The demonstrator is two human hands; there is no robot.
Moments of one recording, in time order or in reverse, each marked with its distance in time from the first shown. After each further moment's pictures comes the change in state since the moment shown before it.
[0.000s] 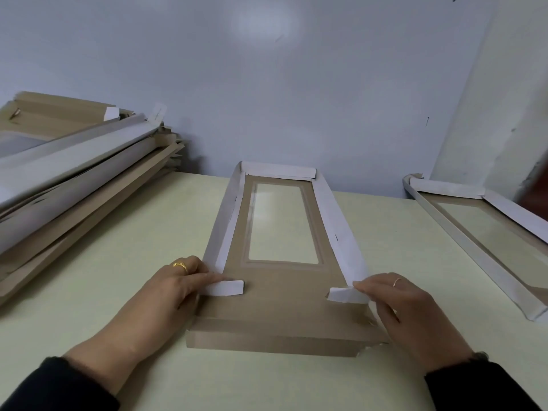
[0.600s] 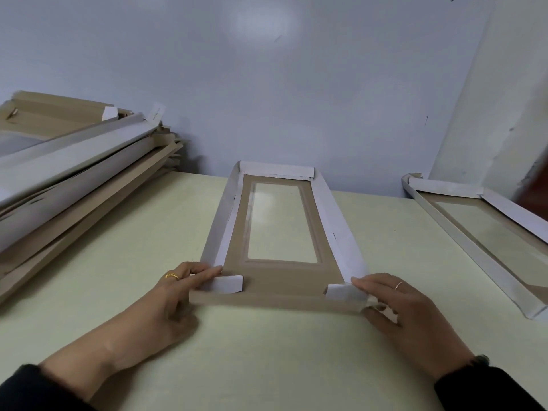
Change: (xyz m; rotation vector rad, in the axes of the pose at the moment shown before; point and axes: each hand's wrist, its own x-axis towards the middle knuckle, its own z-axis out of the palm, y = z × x) left_hand -0.009 -0.007 0.000 -0.324 -0.246 -0.214; right_hand -0.007 0.004 0.001 0.173 -0.056 0.058
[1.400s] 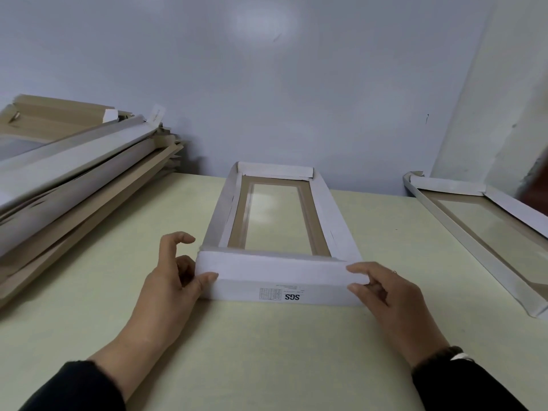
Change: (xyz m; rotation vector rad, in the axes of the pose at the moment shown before) left_hand 0.022 0.012 0.021 -0.154 0.643 -0.061; right_hand 0.017 -0.012 0.018 0.299 0.178 0.178
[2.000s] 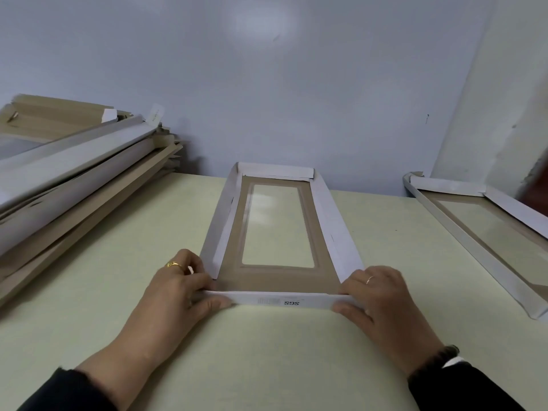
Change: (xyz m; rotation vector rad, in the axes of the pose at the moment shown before) left_hand -0.003 0.003 -0.011 0.478 -0.214 0.295; right_hand 0.005 -0.005 0.002 -0.578 -0.018 -0.484
